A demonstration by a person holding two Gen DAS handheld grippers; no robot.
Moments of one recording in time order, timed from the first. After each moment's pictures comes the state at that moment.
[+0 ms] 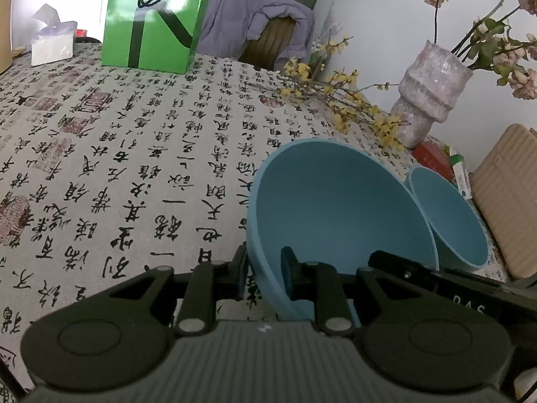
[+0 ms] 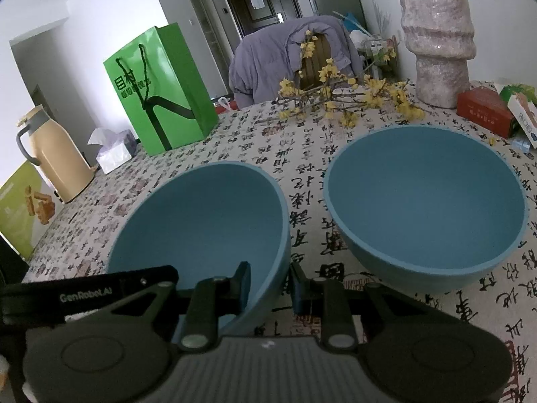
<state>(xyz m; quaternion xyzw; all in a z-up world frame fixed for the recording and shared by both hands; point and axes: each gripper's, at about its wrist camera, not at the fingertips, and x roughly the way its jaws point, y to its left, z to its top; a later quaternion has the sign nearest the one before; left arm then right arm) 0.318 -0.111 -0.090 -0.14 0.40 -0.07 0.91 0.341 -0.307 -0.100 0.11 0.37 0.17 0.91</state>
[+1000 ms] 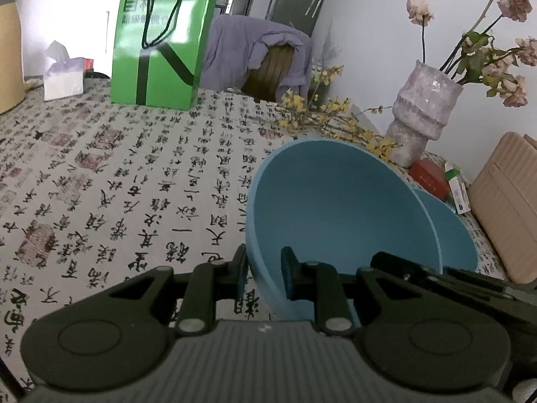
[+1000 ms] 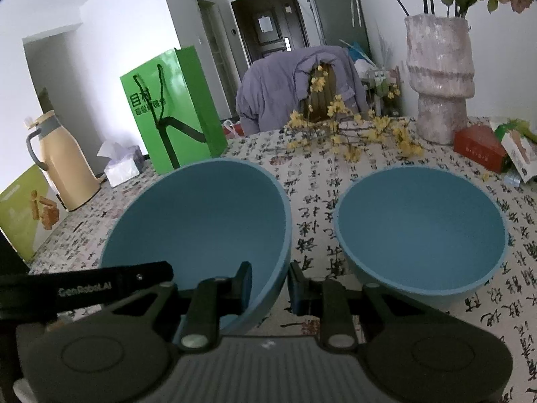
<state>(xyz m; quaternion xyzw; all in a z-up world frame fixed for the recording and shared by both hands) 0.297 -0.118 -0.063 -0.11 0.35 -0.05 0.93 0.320 -0.302 -0.074 0.09 0.32 0.17 0.93</state>
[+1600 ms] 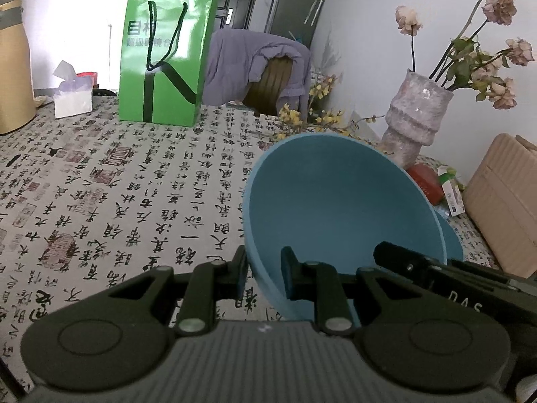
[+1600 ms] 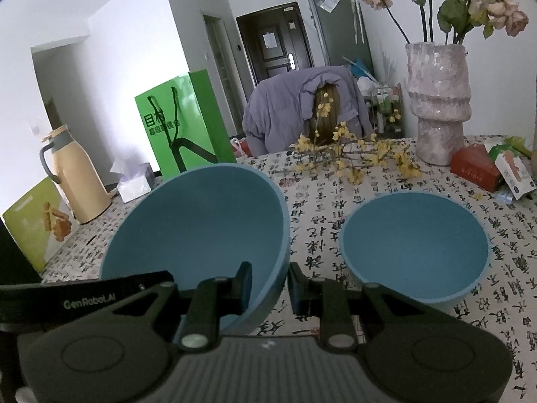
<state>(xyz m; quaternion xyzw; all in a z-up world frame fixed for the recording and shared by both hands) 0.272 -0.122 -0.039 -0.10 0.34 -0.04 0.93 0.296 -0.303 -0.049 0.09 0.29 0.17 0.94</state>
